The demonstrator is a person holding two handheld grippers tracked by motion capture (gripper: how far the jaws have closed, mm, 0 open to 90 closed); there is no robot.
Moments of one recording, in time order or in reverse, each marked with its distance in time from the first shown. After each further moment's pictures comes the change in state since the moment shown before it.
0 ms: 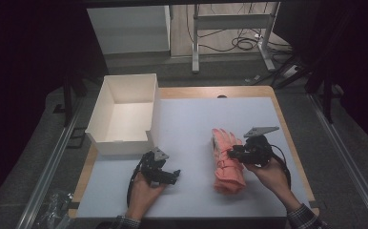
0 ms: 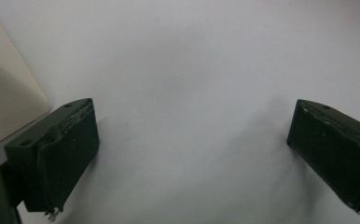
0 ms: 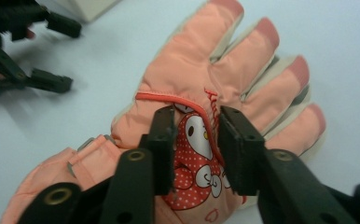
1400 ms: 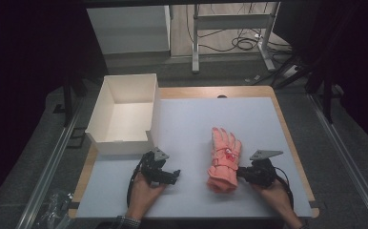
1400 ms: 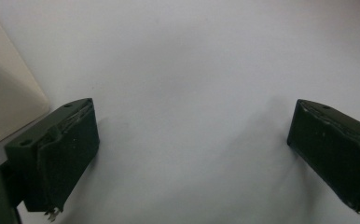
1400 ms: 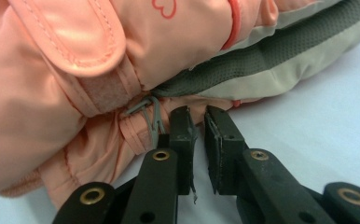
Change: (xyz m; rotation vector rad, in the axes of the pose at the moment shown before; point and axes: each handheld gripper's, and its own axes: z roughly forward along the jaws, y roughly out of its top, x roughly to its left) left arm 0.000 0.000 0.000 0.003 0.000 0.004; right arm -0.007 -0.081 0.022 0.025 0.054 0.044
